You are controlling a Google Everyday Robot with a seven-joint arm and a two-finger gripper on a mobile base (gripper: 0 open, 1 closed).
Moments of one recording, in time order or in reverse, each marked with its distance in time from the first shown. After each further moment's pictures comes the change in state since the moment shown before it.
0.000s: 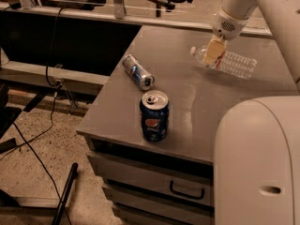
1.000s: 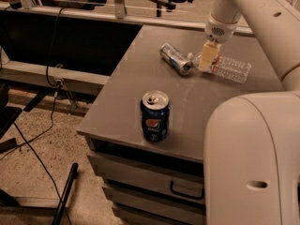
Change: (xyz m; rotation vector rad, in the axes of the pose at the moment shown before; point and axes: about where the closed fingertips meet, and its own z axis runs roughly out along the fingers) arm -0.004 -0.009 0.022 0.038 0.100 0.003
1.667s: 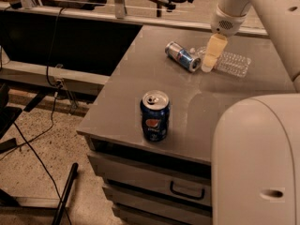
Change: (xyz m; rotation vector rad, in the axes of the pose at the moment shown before) arm 0.007 -0.001 -0.029 0.033 -0.040 -0.056
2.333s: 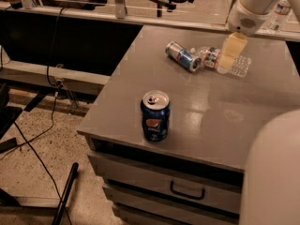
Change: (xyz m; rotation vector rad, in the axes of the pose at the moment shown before) arm 0.028 0.018 -0.034 0.015 -0.066 -0.077
